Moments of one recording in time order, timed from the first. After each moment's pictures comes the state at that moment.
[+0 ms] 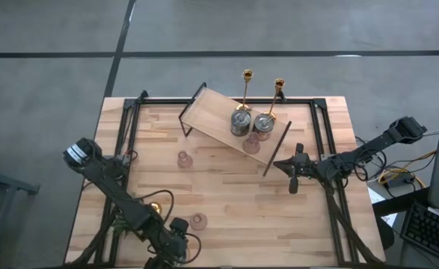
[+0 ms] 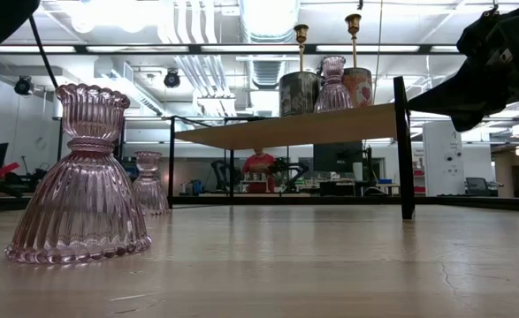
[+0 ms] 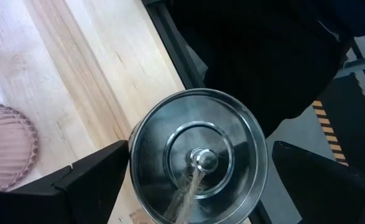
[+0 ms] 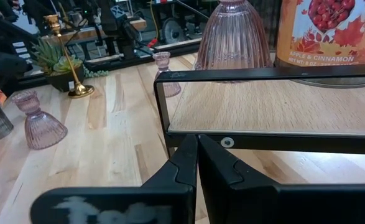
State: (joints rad) left arm -0.79 1.66 1.16 -0.42 0.11 -0.41; right arm 0.43 0.69 0.07 0.37 0.68 0.32
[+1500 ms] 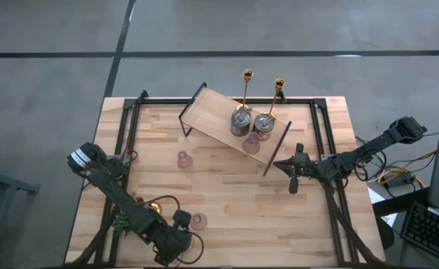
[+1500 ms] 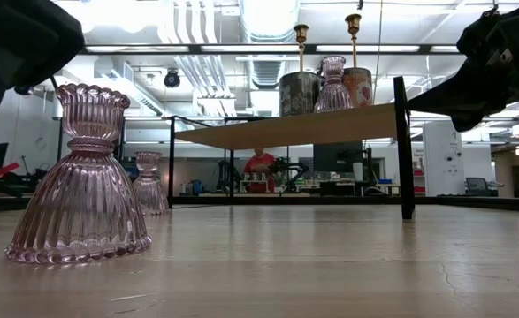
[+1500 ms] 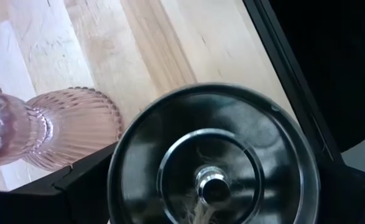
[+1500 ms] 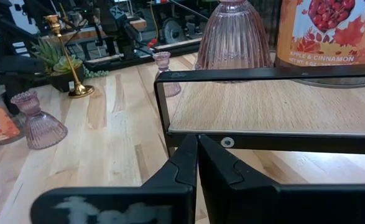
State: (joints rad) left arm -0.79 1.73 1.16 -0.49 -0.13 -0.38; right arm 0.43 0.69 0.07 0.37 0.68 0.32
